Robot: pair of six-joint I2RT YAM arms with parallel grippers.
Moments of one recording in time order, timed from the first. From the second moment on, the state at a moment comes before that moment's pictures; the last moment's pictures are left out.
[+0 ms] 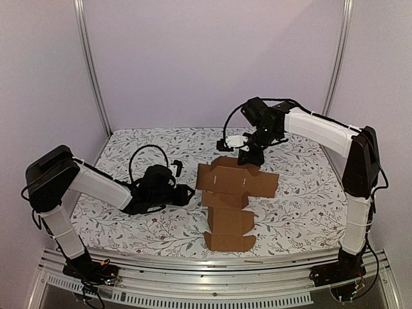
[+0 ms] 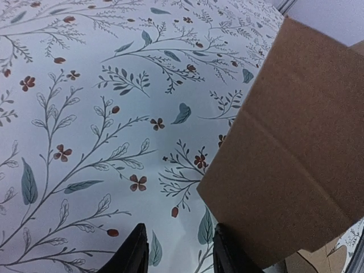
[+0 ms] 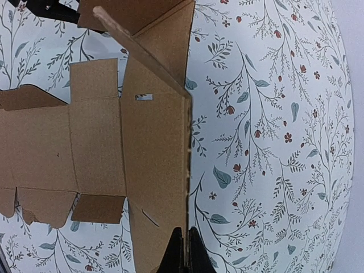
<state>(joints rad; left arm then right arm) -0.80 1.74 0.70 0.43 -0.11 -0.53 0.65 2.00 1.84 -0.98 -0.18 -0.87</state>
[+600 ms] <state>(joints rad) -0.80 1.86 0.64 0.71 -0.03 -0.62 0.65 2.00 1.84 -0.98 -0.20 -0.84</state>
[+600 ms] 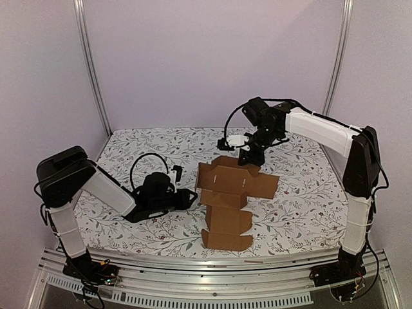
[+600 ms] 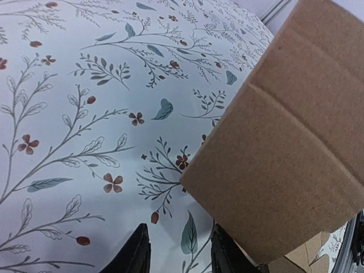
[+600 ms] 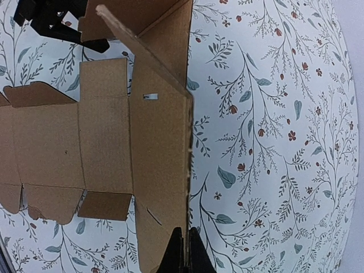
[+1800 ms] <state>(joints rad) -0.91 1.99 0.51 1.21 -0.04 -0.76 0.65 1.94 1.78 -0.99 -0.30 -0.76</state>
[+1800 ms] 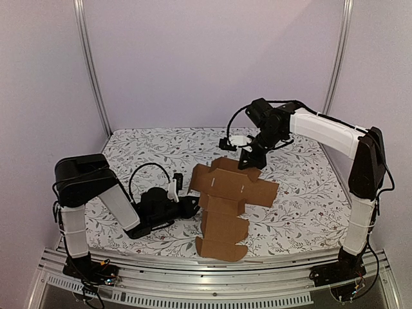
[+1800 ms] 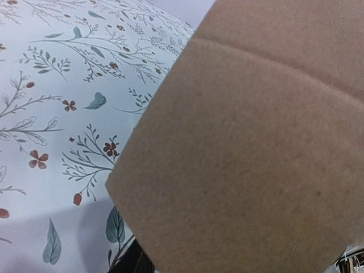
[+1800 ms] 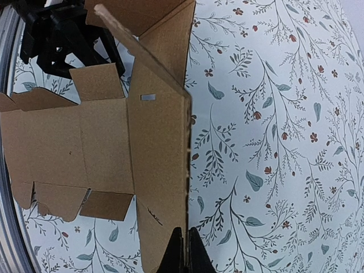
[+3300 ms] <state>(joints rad) -1.04 1.83 0.62 0.75 -0.14 -0.75 0.65 1.94 1.67 -0.86 -0.27 -0.66</state>
